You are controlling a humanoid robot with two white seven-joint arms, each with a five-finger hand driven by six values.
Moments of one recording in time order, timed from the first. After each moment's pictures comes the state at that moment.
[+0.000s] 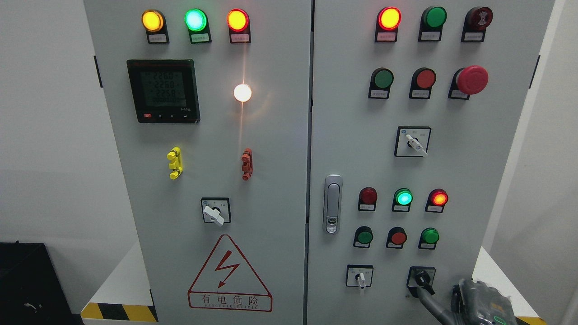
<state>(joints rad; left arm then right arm) 0.08 -0.09 -0.10 -0.09 0.08 -0.06 0.03 -0.28 0.13 -0.29 -1.74 1.40 0.15 0.42</state>
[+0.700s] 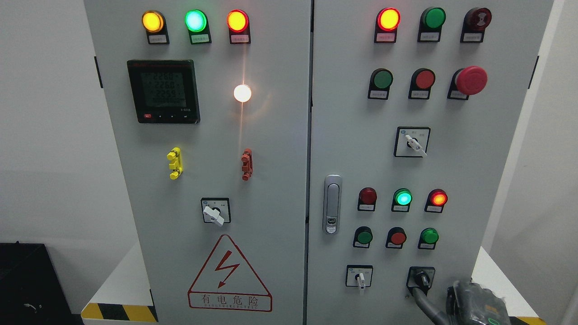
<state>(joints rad) 0.08 -0.09 -0.10 -0.09 0.08 -0.06 0.03 -0.27 0.13 -0.27 -1.75 1.40 0.15 0.42</state>
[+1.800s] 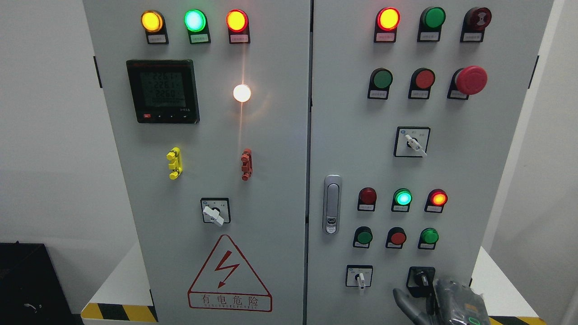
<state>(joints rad) 0.08 -0.09 -0.10 -0.09 0.08 -0.06 0.03 -0.22 0.13 -0.17 -1.79 1.36 0.16 0.39</state>
